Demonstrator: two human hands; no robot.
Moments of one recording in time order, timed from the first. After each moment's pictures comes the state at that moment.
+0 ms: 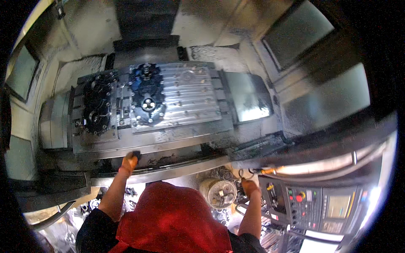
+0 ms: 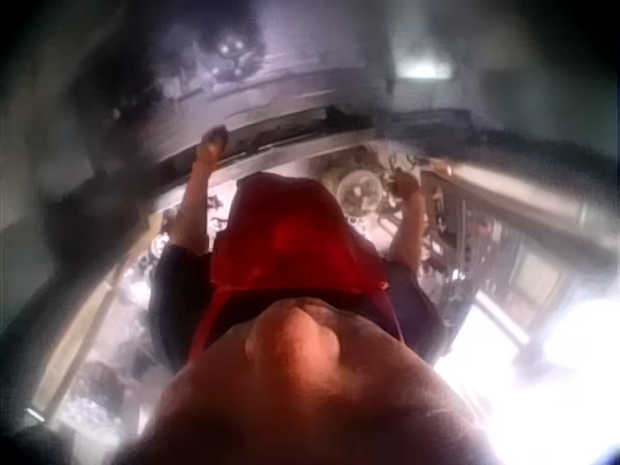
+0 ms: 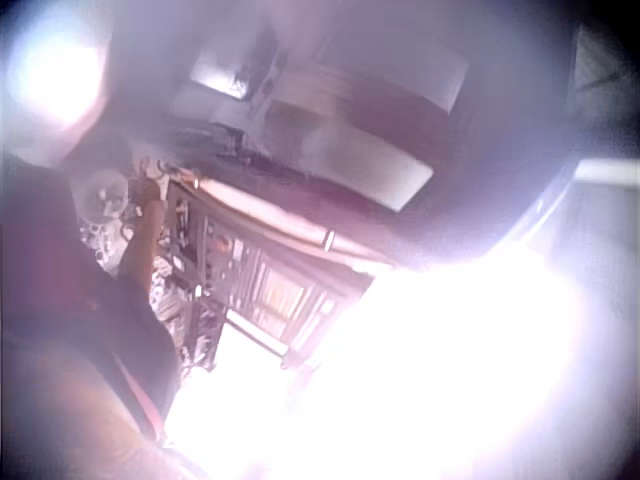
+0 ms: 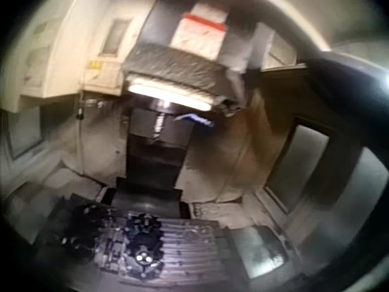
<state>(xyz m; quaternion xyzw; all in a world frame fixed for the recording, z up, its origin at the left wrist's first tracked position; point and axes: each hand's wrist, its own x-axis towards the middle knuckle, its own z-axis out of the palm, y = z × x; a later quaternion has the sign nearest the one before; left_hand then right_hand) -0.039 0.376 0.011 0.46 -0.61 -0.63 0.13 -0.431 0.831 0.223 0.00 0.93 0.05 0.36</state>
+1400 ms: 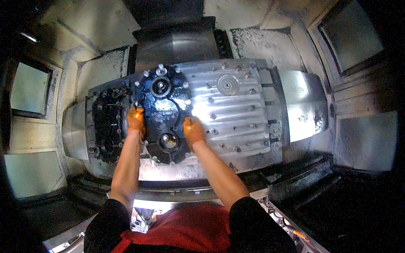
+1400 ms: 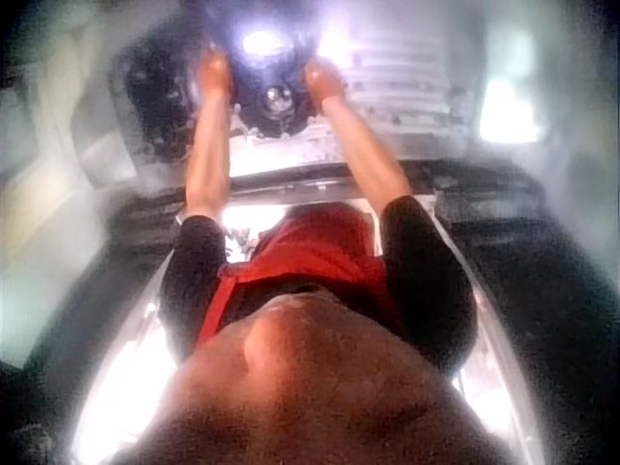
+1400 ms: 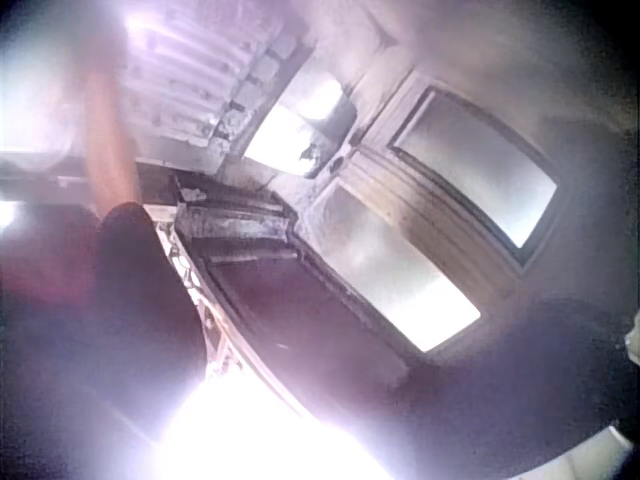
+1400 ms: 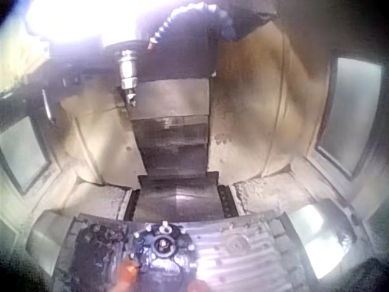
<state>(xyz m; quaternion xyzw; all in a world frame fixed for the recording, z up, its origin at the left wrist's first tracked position) -0.276 0.052 0.021 0.53 -0.55 -0.50 0.42 -0.448 0.224 -0.042 -0.19 0.78 -0.48 0.35</state>
